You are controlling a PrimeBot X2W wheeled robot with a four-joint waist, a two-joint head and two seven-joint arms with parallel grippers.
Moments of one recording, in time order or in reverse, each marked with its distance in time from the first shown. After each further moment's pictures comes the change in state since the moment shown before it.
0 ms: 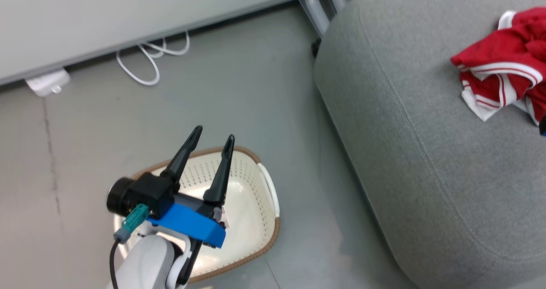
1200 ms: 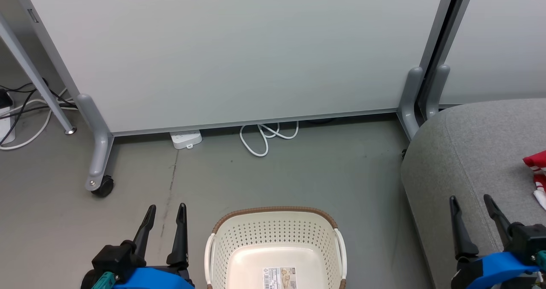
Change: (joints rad) left arm 0.311 -0.115 0.313 0.052 0.053 -0.027 -0.001; right arm 0.860 0.360 -0.002 -0.856 -0.005 0.000 0.174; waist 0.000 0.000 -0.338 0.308
